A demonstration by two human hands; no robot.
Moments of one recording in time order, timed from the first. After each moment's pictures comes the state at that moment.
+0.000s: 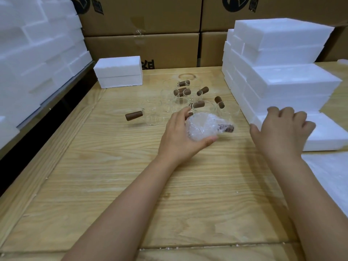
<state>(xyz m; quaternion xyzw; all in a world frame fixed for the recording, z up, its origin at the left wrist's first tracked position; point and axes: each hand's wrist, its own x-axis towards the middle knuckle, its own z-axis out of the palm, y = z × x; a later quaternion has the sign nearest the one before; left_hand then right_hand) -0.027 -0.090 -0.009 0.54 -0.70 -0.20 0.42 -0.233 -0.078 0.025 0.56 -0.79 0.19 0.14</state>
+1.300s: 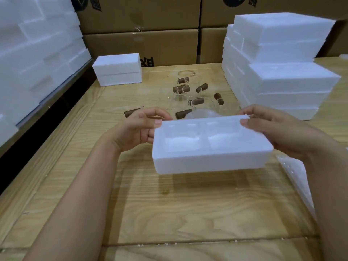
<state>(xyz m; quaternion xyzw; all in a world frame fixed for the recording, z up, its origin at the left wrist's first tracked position) 0.068 -0.089 0.041 0.34 -0.60 -0.64 0.35 -0.247 -0.054 0.069 0.61 -0.50 0.32 -0.53</state>
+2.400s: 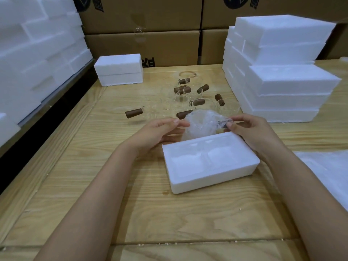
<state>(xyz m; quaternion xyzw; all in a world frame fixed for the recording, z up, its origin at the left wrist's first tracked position) 0.034 -0.095 0.012 0.44 -0.61 -0.56 0.35 -0.224 -0.090 0.017 0.53 -0.60 0.43 -0.42</state>
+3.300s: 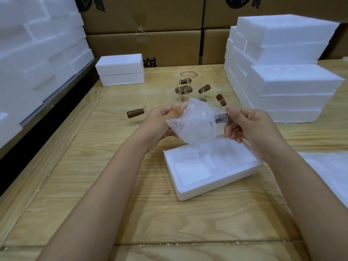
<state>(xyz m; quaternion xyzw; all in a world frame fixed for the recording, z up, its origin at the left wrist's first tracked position) 0.014 -0.086 0.044 0.46 -0.55 -0.54 0.44 -0.204 -0.078 0.039 0.54 -0.46 0.50 -0.50</state>
